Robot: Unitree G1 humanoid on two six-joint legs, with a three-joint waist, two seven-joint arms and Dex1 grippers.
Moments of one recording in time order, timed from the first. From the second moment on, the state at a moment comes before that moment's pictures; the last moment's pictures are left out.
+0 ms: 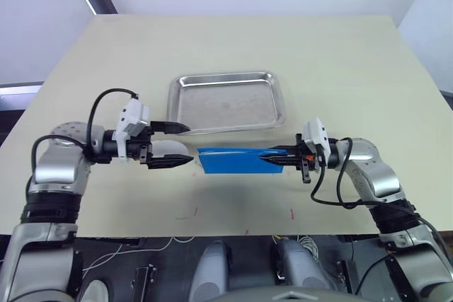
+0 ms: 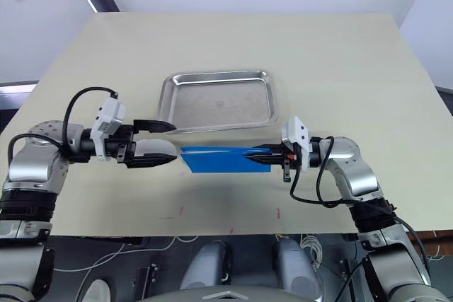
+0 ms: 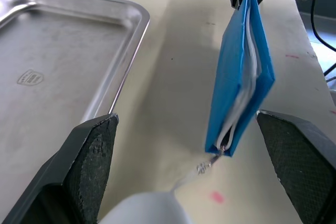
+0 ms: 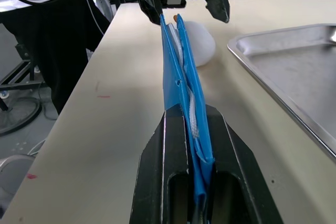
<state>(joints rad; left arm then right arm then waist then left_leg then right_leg) -0.45 0.86 0.04 0.26 -0.45 0.23 -1.50 -0.44 -0.41 0.20 0.05 0.39 0.17 1.25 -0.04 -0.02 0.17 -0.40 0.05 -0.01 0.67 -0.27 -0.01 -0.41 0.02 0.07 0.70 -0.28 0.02</state>
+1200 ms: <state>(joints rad) -0.47 0.82 0.03 0.27 -0.41 0.23 -1.47 -0.44 -0.41 0.19 0.05 0.40 0.19 1.24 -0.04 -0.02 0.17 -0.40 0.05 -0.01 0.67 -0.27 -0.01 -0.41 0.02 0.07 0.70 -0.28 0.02</state>
